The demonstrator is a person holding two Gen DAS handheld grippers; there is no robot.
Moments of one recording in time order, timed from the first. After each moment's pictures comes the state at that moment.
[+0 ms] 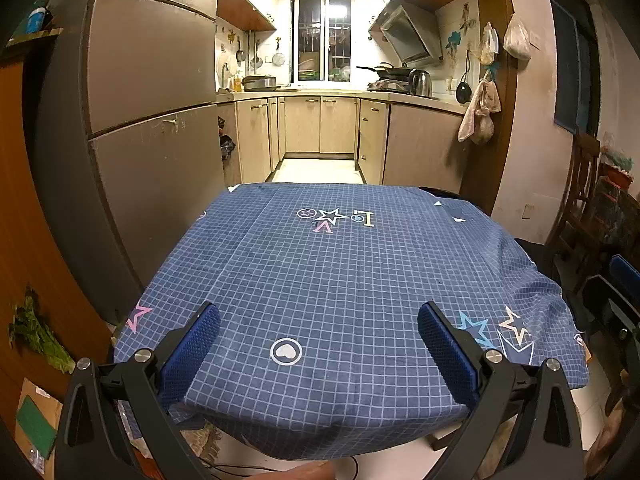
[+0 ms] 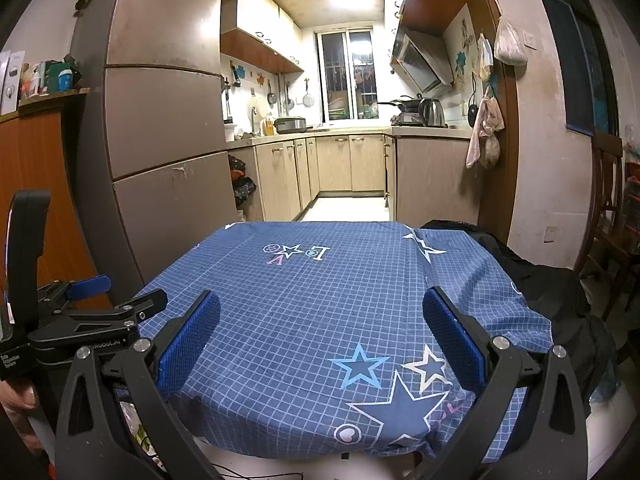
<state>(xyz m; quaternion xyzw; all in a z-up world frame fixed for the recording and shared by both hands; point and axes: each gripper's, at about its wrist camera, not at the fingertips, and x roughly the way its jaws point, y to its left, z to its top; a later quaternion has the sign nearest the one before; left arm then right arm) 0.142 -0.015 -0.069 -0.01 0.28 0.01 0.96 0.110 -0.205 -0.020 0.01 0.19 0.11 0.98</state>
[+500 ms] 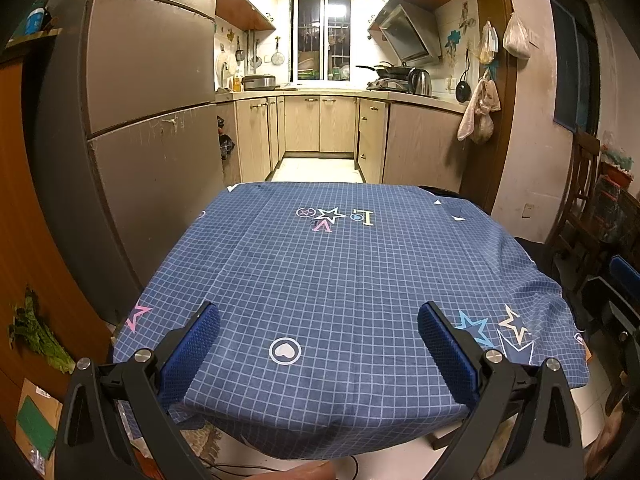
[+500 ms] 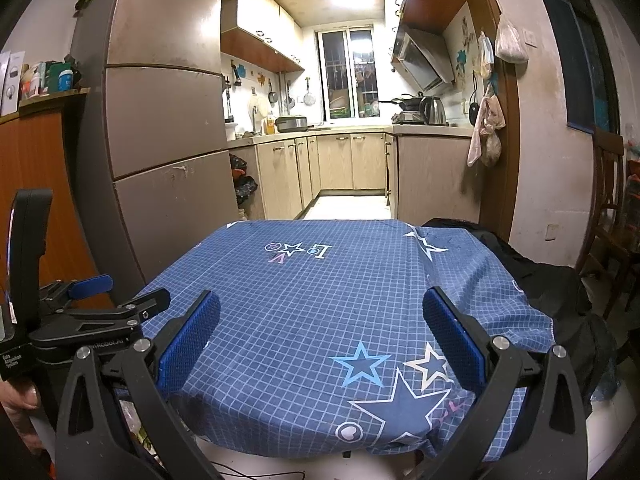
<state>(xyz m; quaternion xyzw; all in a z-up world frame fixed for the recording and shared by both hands) 0.142 -0.018 -0.070 -0.01 0.28 0.01 0.96 0.109 -0.205 -0.022 0.01 0.19 0.11 0.98</state>
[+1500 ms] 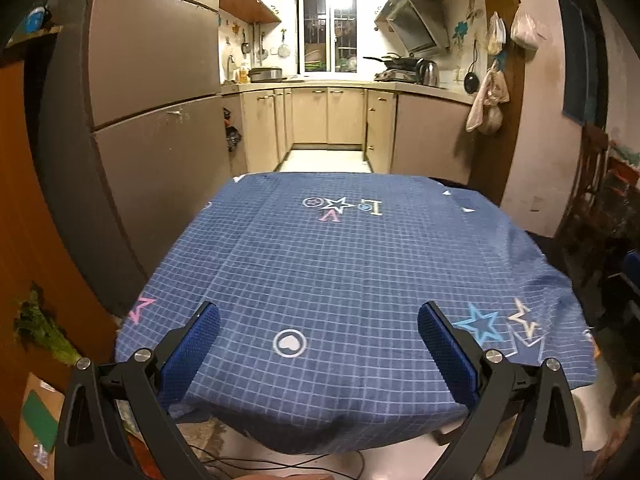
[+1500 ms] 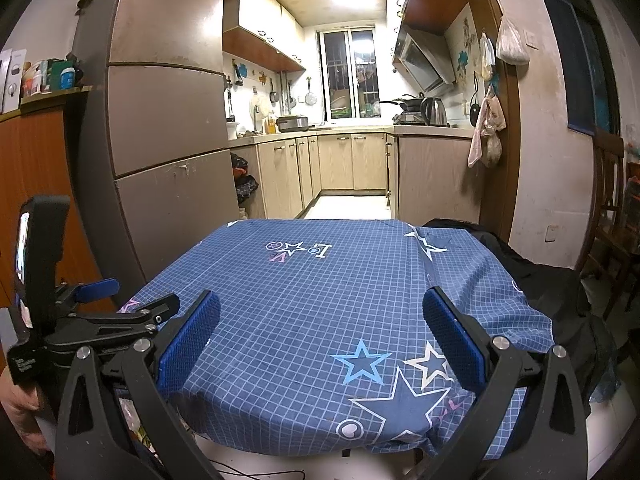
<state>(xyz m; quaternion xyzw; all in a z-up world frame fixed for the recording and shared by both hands) 0.146 -0.024 -0.079 0.00 0.30 0.03 0.95 0.107 -0.207 -0.019 0.01 0.19 0.11 0.98</state>
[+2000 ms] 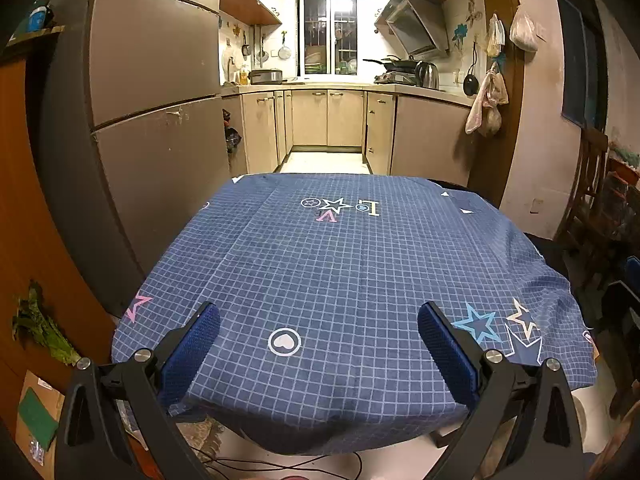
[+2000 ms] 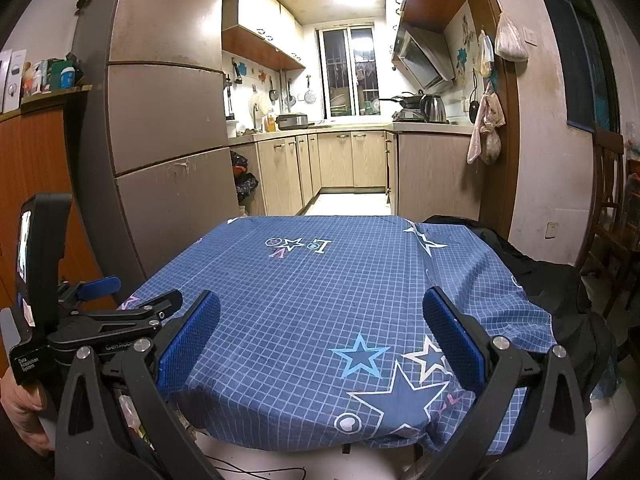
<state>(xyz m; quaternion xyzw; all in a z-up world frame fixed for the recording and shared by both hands) 0.142 -0.028 -0.083 0.00 0.29 0.02 0.96 0.105 -0.210 -0.020 0.01 0.19 0.11 0.97</state>
